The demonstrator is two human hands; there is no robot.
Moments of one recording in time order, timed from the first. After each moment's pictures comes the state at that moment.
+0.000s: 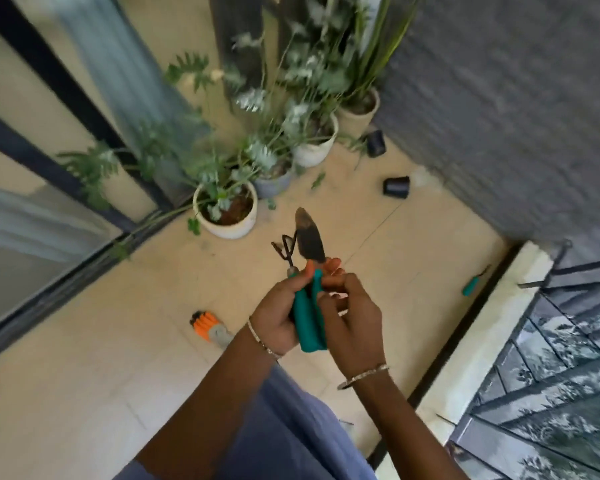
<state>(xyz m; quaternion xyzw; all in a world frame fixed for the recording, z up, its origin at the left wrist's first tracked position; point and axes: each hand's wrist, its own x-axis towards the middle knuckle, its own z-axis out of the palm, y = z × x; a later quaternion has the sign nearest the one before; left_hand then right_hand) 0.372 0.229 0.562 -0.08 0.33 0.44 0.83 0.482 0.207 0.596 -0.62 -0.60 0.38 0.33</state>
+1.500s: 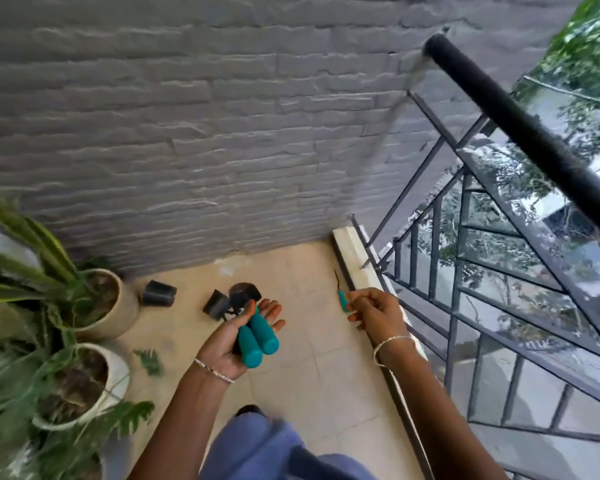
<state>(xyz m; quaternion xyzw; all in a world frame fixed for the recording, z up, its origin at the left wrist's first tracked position) 0.740 0.708 0.589 0.09 0.38 0.09 0.92 0.920 0.534 0.599 -0.81 -0.04 0.30 0.51</state>
